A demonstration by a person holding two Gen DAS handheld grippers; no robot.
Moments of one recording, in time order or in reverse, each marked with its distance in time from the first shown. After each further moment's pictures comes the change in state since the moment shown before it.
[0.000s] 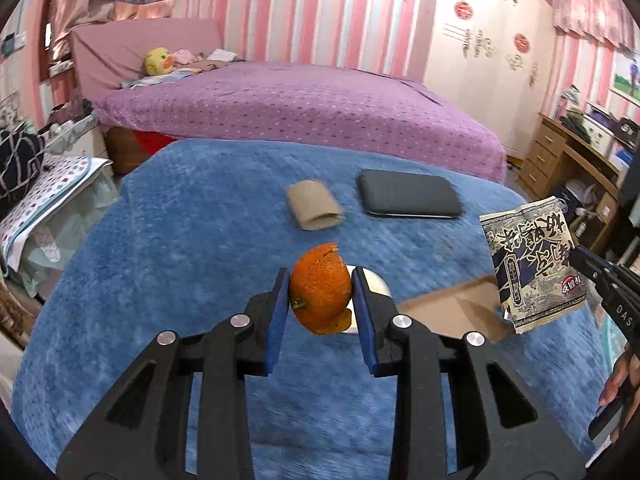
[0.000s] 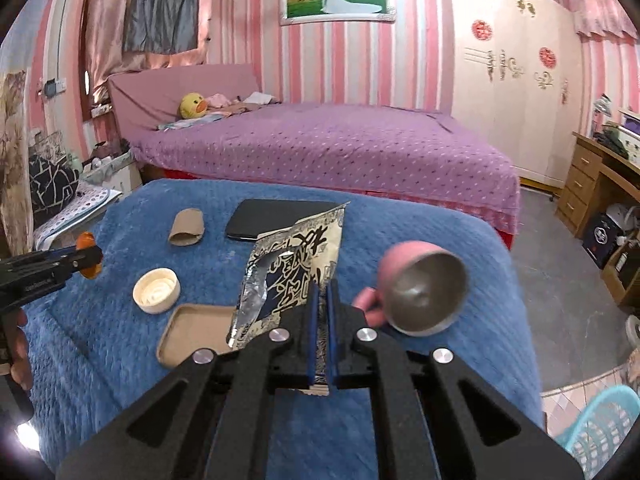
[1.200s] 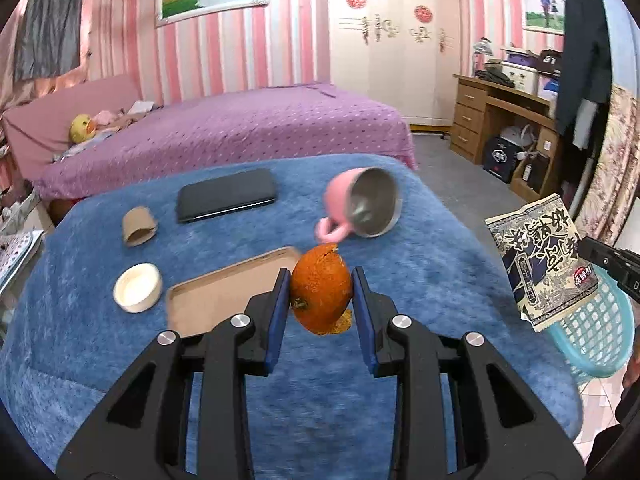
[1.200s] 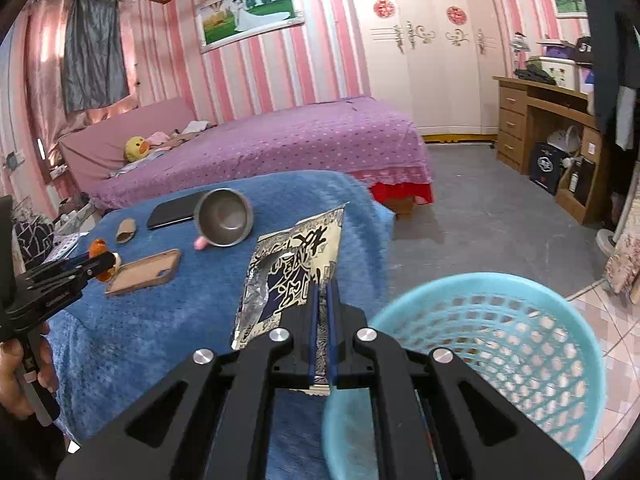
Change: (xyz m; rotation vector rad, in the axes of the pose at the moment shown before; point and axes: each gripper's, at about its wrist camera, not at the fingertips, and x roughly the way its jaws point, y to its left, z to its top) left arm -0.043 -0.206 -0.059 0.261 -0.068 -0.145; right arm -0.123 -0.181 -0.097 0.248 -0.018 -0.113
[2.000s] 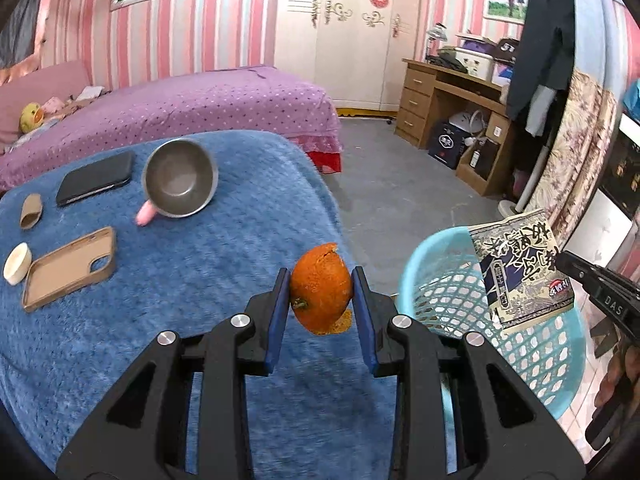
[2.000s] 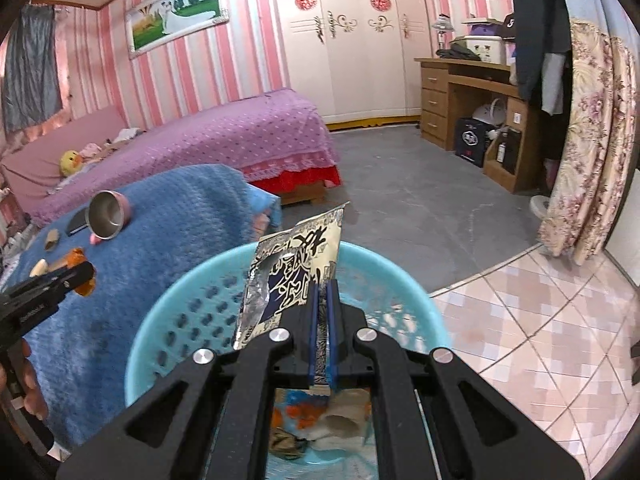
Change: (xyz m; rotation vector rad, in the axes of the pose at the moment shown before) left arm 0.032 -0.152 -0.013 0.014 0.059 -0.174; right arm -0.029 -0.135 -0.023 0.099 0.031 -0.234
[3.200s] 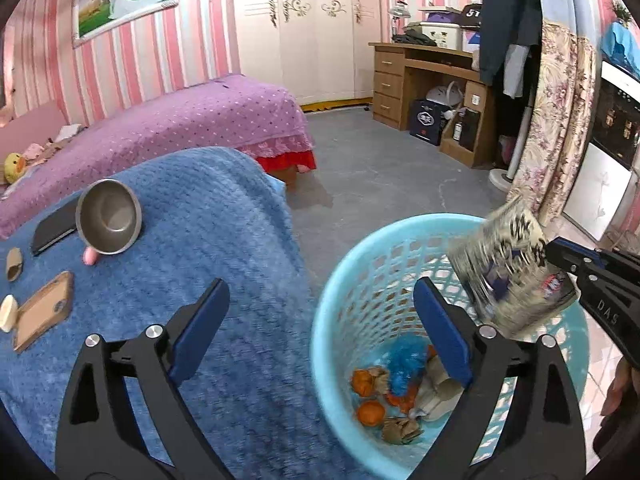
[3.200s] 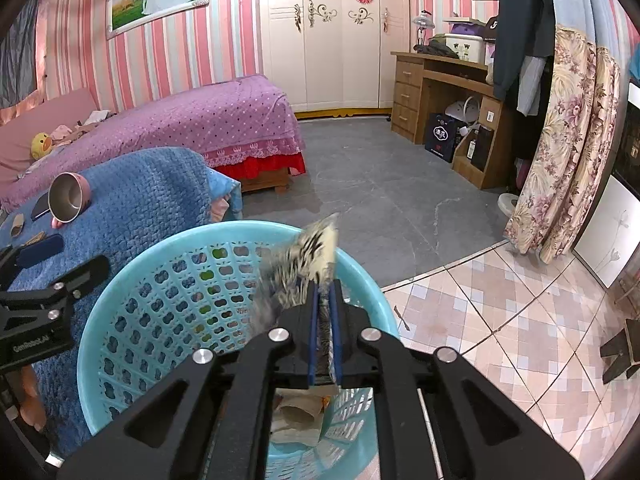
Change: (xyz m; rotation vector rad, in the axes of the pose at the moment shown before) left arm 0.028 -0.069 0.009 0.149 0.011 0.013; right arm 0.001 -0.019 -0.001 -0.030 0.044 -0.121
